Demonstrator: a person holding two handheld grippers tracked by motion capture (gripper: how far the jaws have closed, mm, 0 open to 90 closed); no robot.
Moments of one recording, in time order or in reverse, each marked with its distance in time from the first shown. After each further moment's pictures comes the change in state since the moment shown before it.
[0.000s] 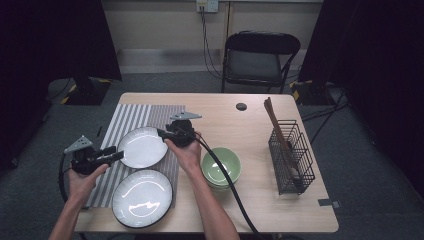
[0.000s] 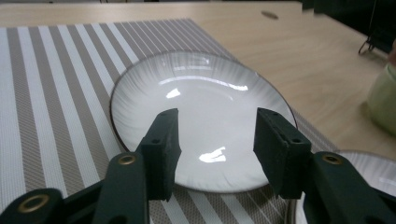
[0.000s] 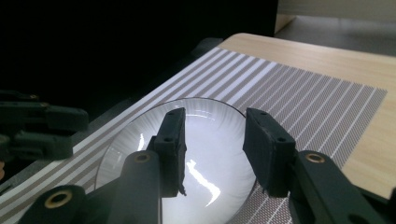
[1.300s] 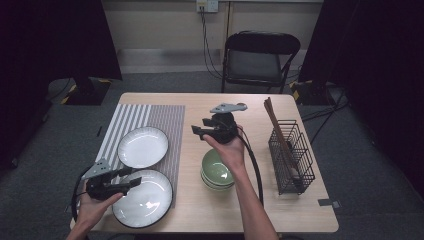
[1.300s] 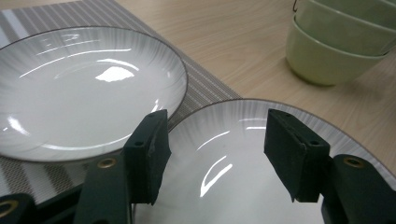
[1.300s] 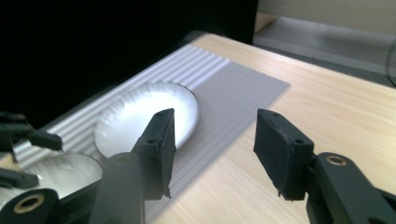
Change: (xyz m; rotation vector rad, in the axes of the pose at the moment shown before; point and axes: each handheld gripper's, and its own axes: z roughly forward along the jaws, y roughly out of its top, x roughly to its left) left arm -0.085 -0.020 -0.001 0.053 -0.126 0.136; right arm -0.044 0.026 -0.126 0.048 -0.039 -0.065
